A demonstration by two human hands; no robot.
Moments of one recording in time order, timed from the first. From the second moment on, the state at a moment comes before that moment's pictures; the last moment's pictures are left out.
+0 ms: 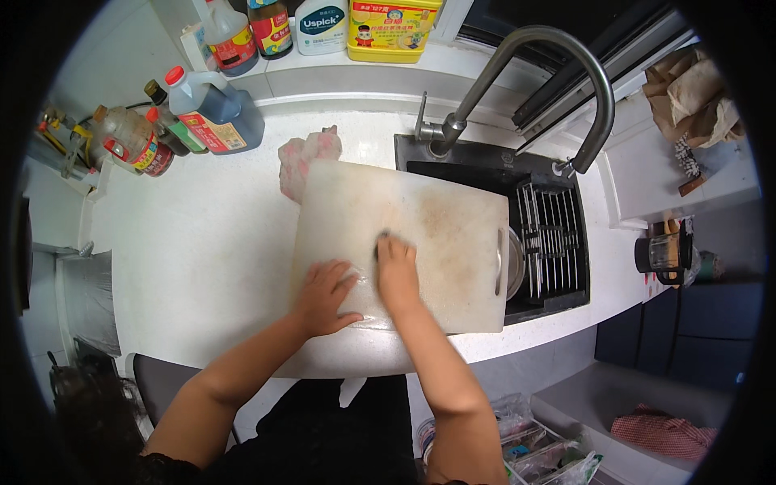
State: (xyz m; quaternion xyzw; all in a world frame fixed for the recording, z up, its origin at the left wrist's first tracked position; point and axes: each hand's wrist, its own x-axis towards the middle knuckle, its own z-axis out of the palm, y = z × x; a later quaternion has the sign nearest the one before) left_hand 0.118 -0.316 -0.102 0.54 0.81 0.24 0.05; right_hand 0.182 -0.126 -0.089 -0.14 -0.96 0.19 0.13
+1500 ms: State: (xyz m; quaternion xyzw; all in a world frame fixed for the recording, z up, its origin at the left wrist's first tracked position) left_hand 0.120 -0.329 -0.105 0.49 0.85 0.21 0.01; right_hand 0.212 -0.160 -0.127 -0.23 -0.91 0.31 0.17
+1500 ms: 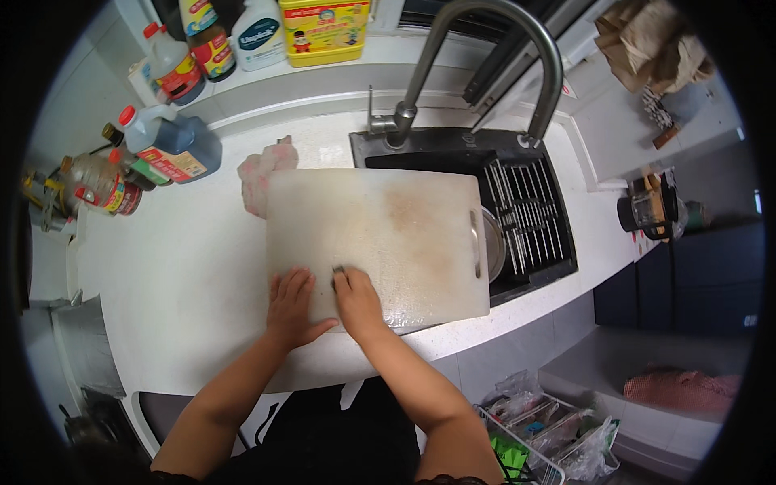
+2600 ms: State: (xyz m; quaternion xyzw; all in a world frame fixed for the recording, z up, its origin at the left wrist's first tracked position) left_hand 0.143 -0.287 -0.114 0.43 0.90 0.12 -0.01; right_hand 0.230 -0.042 -0.134 -0.35 -0.88 0.25 0.19
